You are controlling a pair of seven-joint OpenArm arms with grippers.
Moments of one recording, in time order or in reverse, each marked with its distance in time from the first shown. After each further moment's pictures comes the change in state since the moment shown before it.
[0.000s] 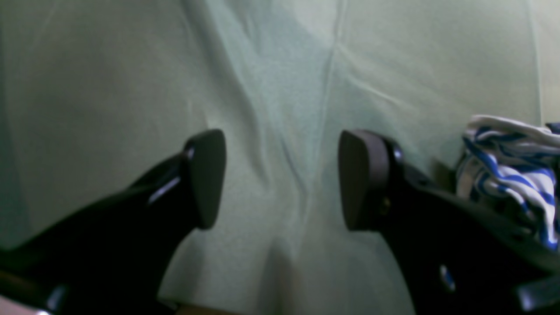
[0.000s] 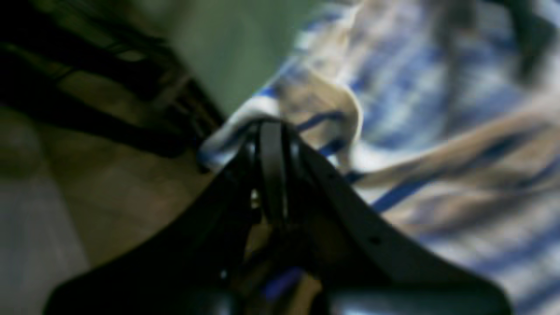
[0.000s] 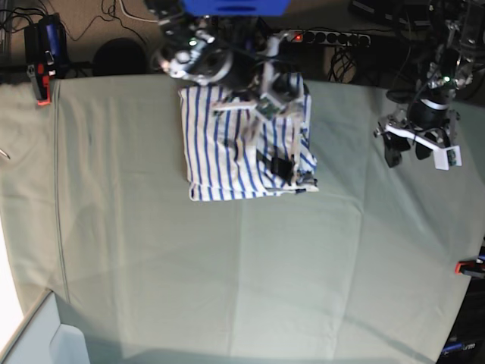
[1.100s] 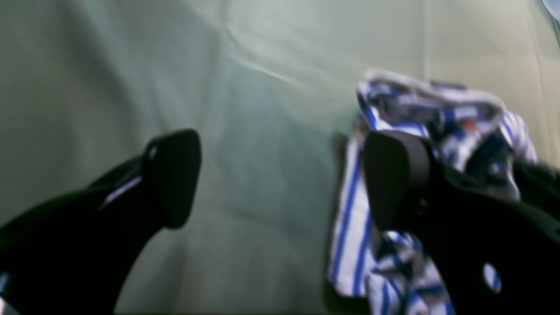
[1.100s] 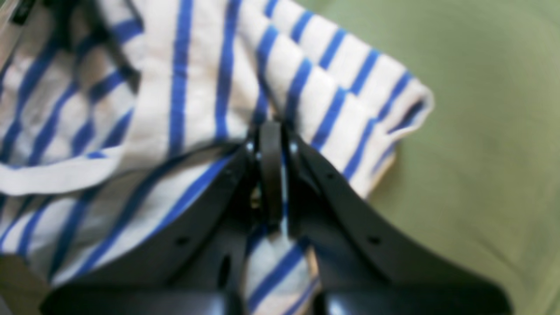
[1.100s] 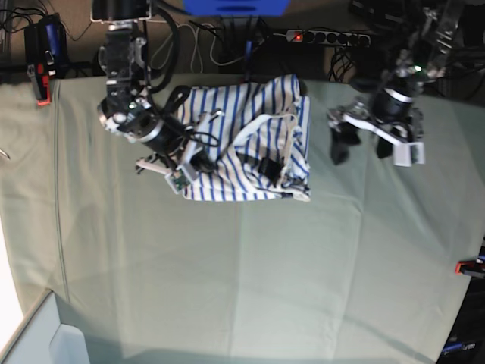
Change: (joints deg) left arm -0.5 3.0 11.0 6.4 -0.2 0.2 -0.4; right arm 14.6 4.5 21.1 -8.9 0.3 0.0 4.7
